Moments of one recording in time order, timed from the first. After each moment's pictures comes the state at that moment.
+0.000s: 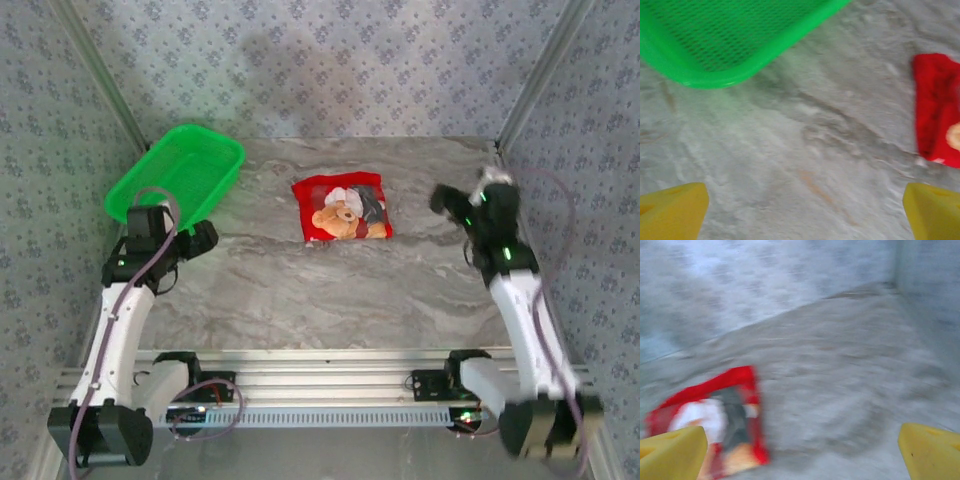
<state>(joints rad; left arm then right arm) 0.01 0.93 0.86 -0.74 0.03 -0.40 -0.02 0.87 0.82 -0.37 0.09 0.31</state>
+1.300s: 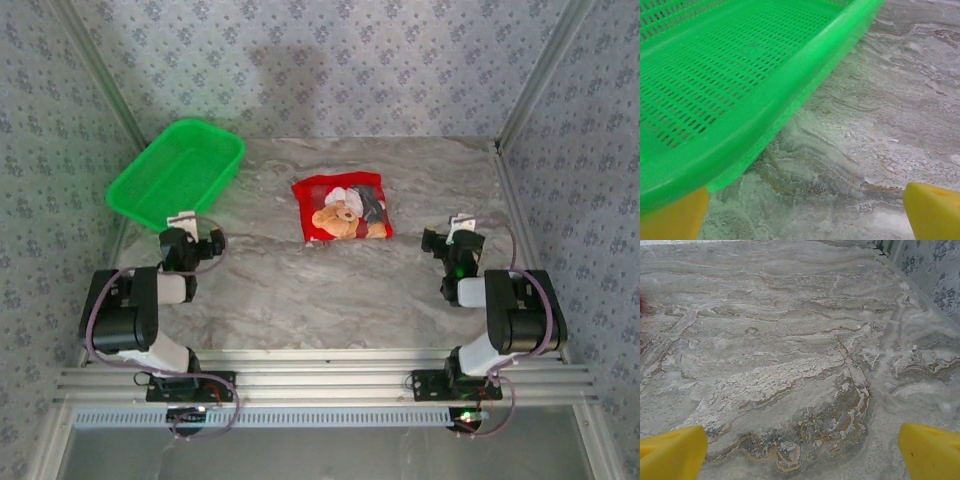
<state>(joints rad) 0.05 1.54 0.39 0.72 0.01 -0.06 -0.01 1.52 0.35 0.76 0.18 0.03</state>
